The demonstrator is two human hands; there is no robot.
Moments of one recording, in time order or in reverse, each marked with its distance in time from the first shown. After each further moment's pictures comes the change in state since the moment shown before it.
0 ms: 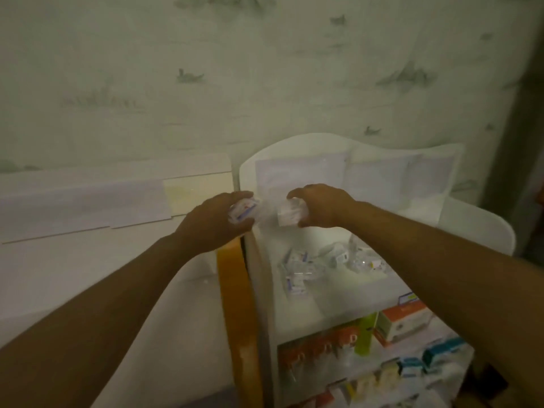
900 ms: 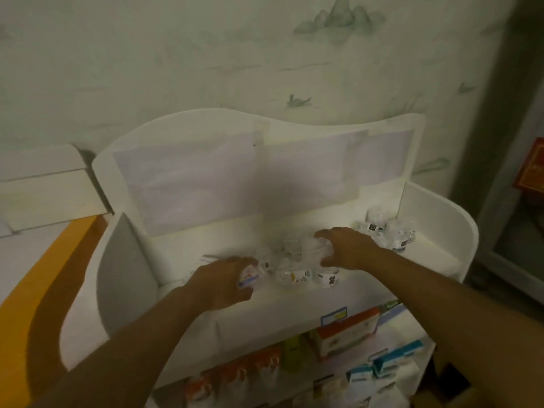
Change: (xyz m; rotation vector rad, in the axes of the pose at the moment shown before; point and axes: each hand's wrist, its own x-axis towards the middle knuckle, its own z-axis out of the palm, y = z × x) left_hand 0.108 0.126 0.266 0.244 -0.475 -0.057; right_hand -0.044 0.318 0.142 0.182 -0.235 0.172
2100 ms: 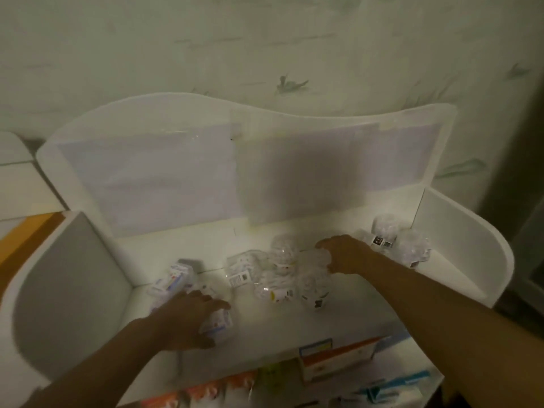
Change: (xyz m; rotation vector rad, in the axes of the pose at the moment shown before) left_hand 0.027 -0.022 0.056 0.236 -0.261 0.030; right_hand 0.105 0.085 0.040 -0.057 -0.202 -0.049
